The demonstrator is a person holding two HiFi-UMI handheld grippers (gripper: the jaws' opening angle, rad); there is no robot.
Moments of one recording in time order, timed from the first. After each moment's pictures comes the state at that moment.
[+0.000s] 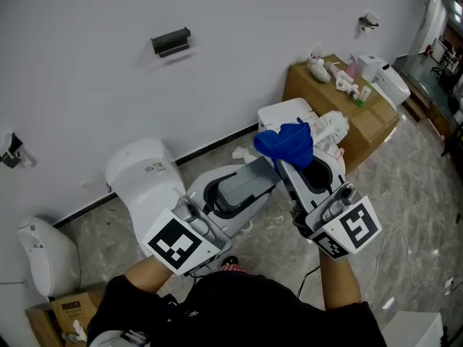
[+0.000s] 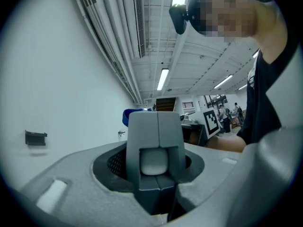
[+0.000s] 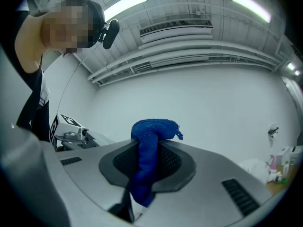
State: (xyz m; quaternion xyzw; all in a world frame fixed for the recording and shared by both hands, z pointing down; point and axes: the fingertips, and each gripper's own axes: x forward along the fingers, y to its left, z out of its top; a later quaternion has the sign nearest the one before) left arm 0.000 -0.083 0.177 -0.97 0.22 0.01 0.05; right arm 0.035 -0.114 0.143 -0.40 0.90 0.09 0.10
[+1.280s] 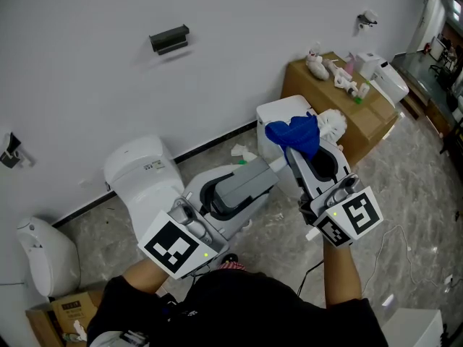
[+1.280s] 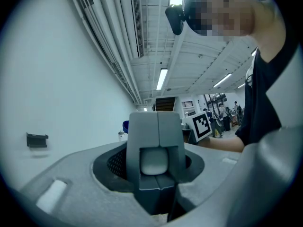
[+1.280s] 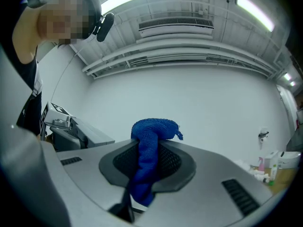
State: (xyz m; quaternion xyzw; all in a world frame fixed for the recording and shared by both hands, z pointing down) left arm -0.003 -0.075 0.178 -0.97 0.22 0.00 0.06; right arm 0.061 -0.133 0.158 -0.44 0.89 0.10 0.08
